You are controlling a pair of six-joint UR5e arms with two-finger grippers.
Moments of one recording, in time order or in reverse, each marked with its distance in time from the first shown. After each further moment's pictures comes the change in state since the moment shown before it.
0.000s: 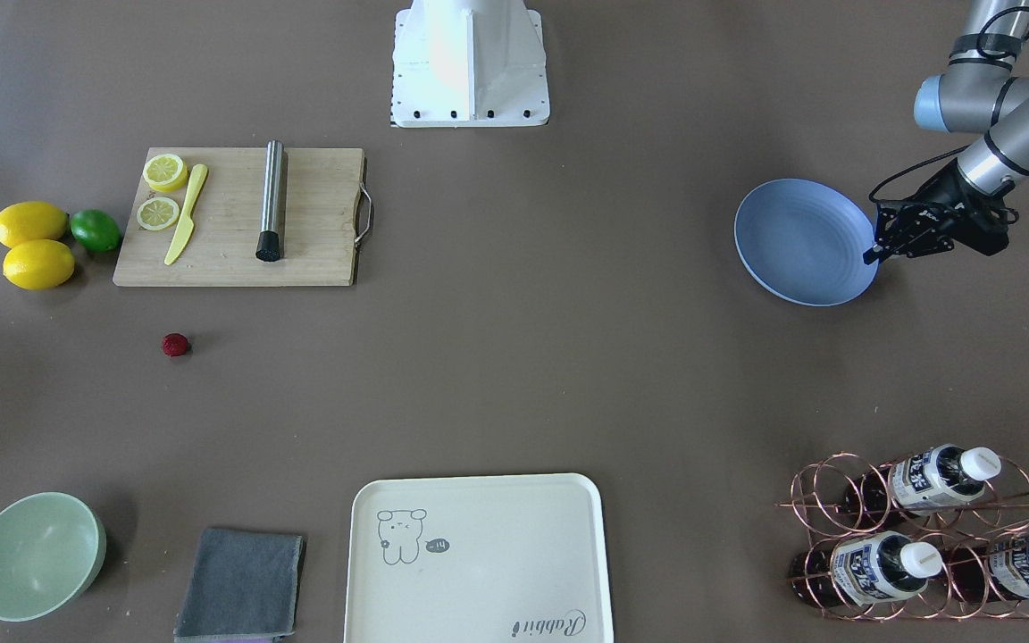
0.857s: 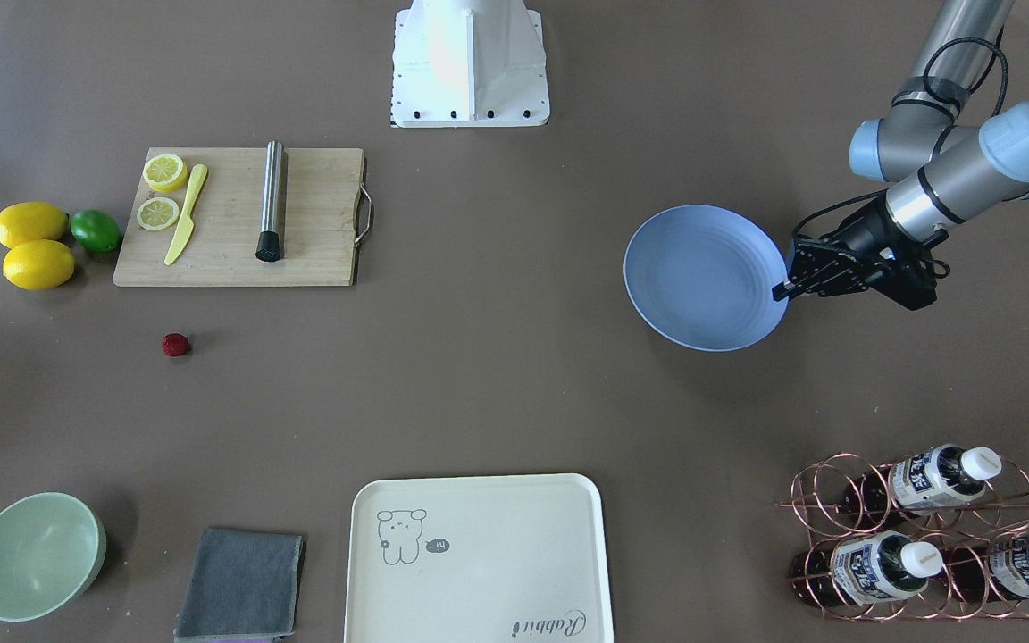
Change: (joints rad) left arm -0.003 -0.369 -0.030 0.244 -0.095 -0.242; right arm -0.003 -0.002 -0.001 -0.003 0.018 0.006
